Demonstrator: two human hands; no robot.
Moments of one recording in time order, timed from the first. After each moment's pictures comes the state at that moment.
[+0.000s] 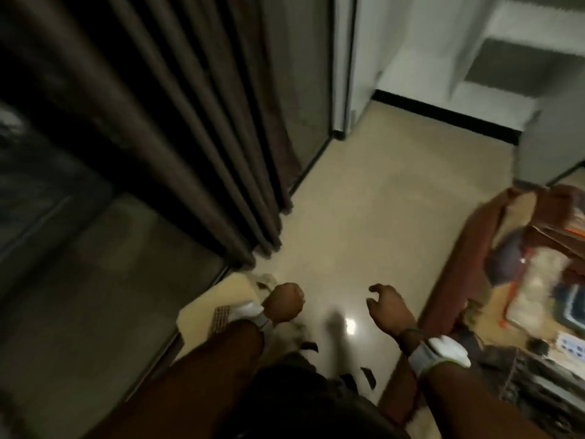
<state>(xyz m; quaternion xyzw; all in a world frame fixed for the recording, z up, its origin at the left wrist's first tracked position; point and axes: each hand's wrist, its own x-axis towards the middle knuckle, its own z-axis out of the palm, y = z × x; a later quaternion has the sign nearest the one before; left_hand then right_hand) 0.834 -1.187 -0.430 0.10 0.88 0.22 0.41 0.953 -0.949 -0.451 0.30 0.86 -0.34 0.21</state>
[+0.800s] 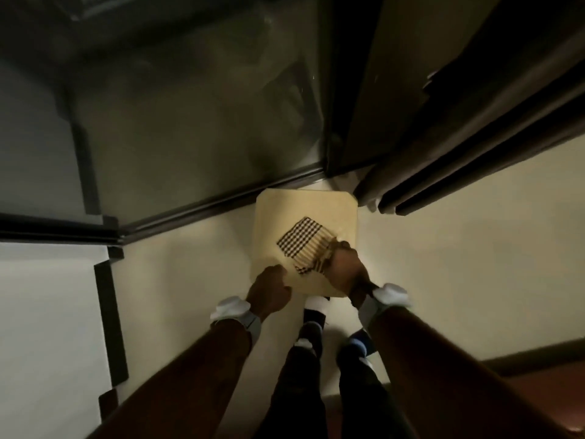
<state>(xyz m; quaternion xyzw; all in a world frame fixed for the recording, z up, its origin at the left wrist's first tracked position) 0.913 -1.433 -0.622 -0.23 0.85 0.27 0.38 0.809 -1.255 -0.625 -0.07 0.88 -0.20 0.42</state>
